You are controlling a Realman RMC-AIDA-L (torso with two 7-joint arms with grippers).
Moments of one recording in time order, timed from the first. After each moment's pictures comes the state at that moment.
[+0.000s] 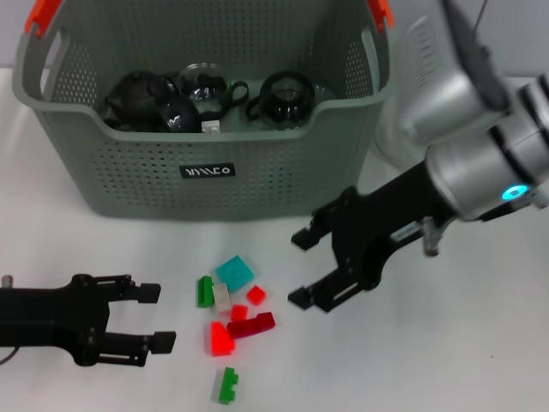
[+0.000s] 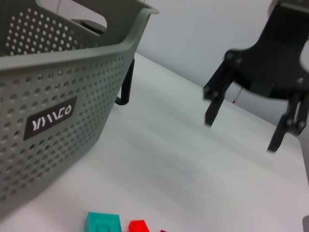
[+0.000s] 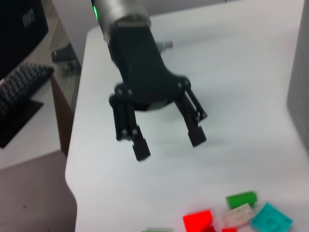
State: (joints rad) left arm -0.42 -2.08 0.38 0.78 2.41 1.88 -1.37; right arm 0.73 2.10 -1.37 -1.21 -2.16 -1.63 2.04
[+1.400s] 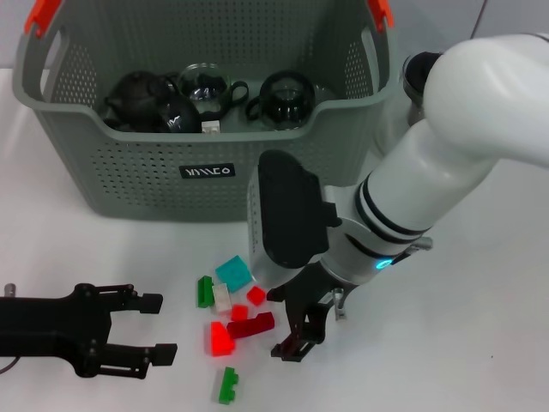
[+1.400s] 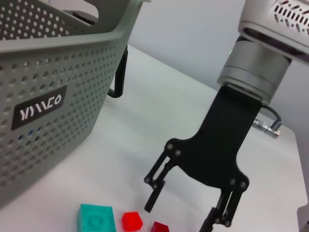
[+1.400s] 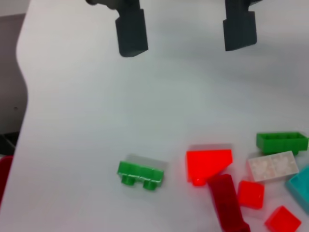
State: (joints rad) left arm -0.42 -2.09 0.39 0.77 2.43 1.88 -1.35; right arm 0.96 2.12 -1.95 -0.85 -2.18 -1.18 2.09
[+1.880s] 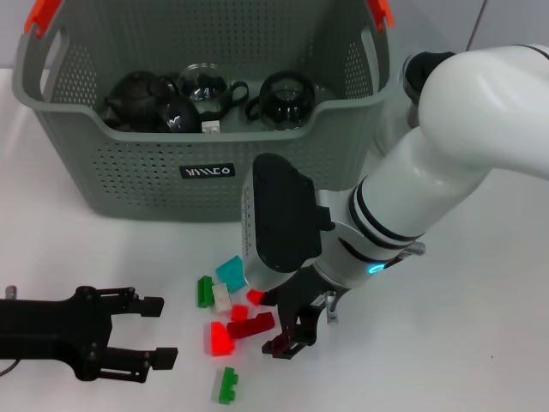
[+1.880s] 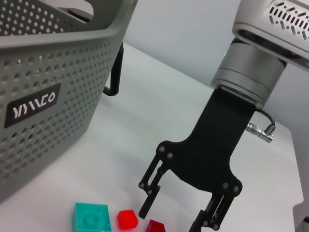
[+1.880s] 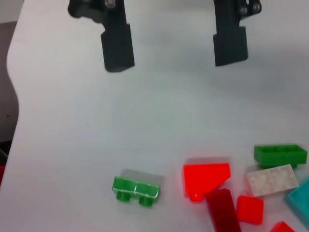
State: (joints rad) left arm -0.42 -2.09 0.39 0.77 2.43 1.89 -1.34; right arm 0.95 2.12 -1.98 -0.85 -2.15 -1.13 2.10
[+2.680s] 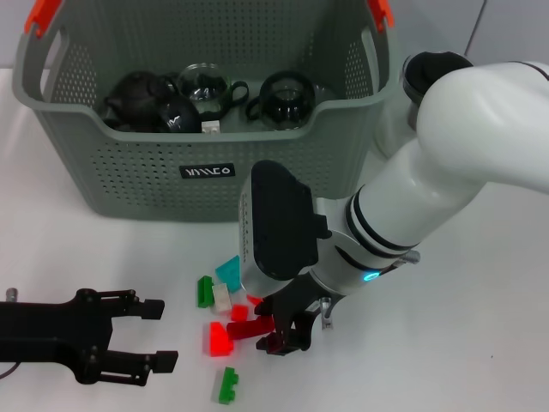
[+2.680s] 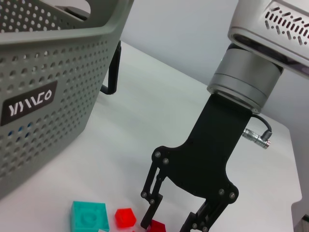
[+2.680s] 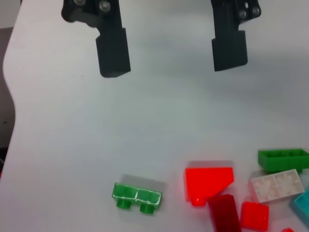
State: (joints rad) left arm -0.41 -2.09 0.39 0.77 2.43 1.89 -1.34; right arm 0.95 2.12 -2.01 -0.83 -2.12 -1.08 2.10
